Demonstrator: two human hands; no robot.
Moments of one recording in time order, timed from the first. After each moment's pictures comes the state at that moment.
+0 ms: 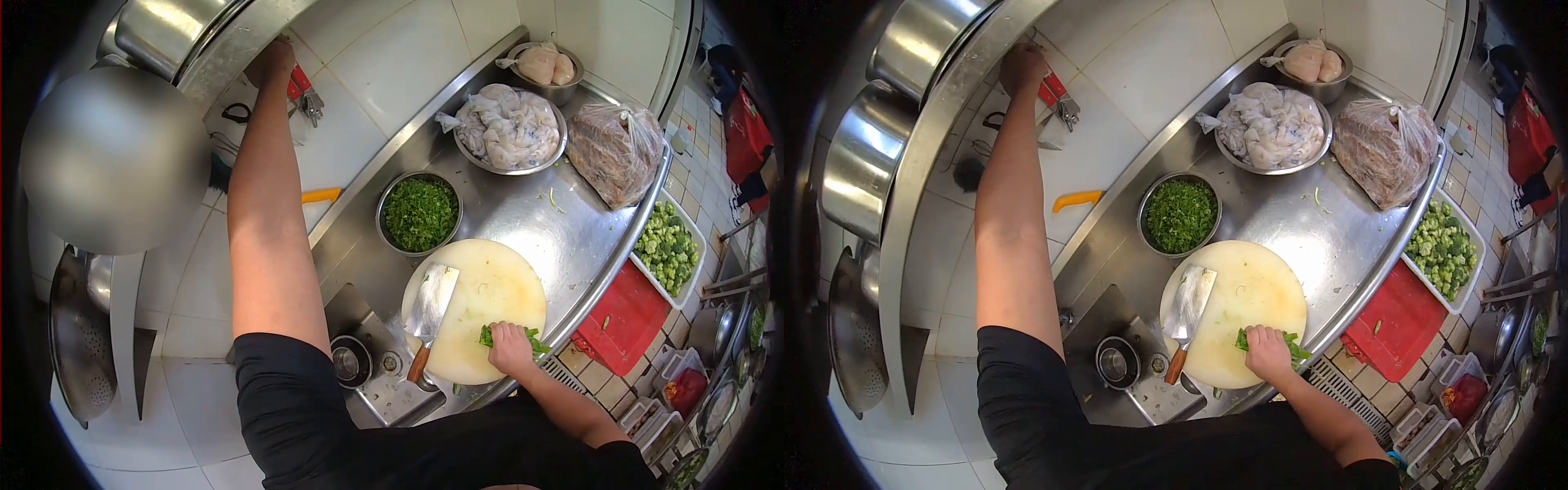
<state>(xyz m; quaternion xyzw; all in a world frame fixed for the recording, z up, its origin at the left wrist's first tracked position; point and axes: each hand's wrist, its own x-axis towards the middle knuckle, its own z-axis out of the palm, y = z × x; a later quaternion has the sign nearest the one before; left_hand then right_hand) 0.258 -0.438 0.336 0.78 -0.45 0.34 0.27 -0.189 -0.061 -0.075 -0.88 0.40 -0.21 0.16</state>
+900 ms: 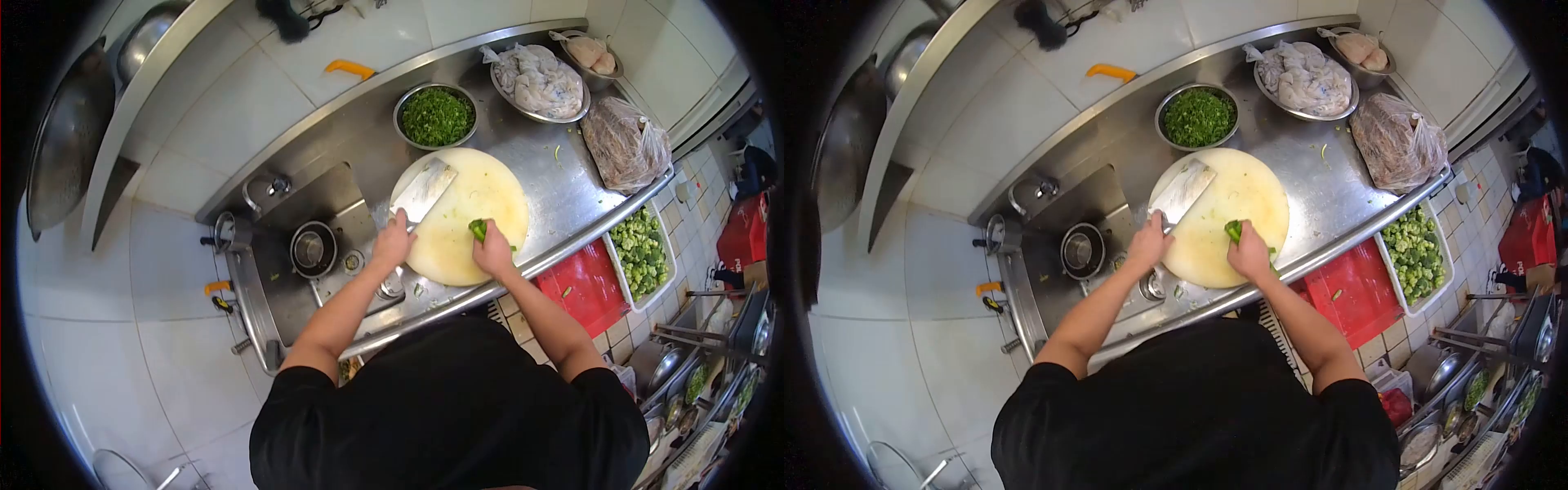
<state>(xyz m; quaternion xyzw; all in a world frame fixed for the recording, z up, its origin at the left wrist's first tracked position) 0.020 0.017 -0.016 0.87 -0.42 -0.24 0.08 -0.198 -0.094 -0.065 -0.80 0.42 -0.19 0.38</state>
